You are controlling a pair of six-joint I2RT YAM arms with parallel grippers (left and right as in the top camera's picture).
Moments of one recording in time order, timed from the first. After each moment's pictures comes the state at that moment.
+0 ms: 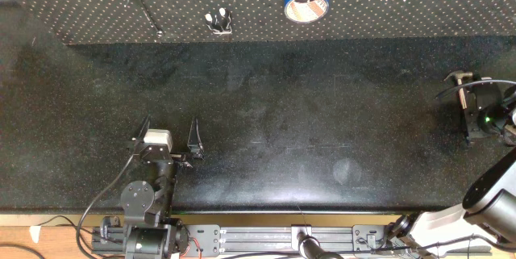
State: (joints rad) left arm -0.04 0.01 0.01 -0.07 0.02 0.00; right arm -0.69 1.75 1.06 -0.77 -0.11 -0.76
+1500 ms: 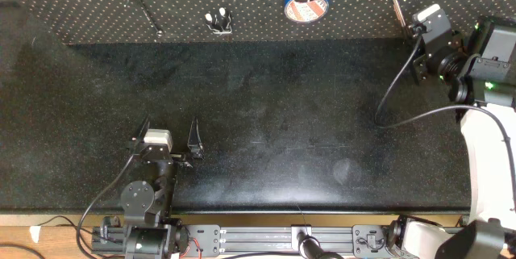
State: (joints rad) left arm -0.04 0.01 0.01 -0.07 0.02 0.00; right arm -0.26 1.40 1.04 -0.41 -0.52 -0.61
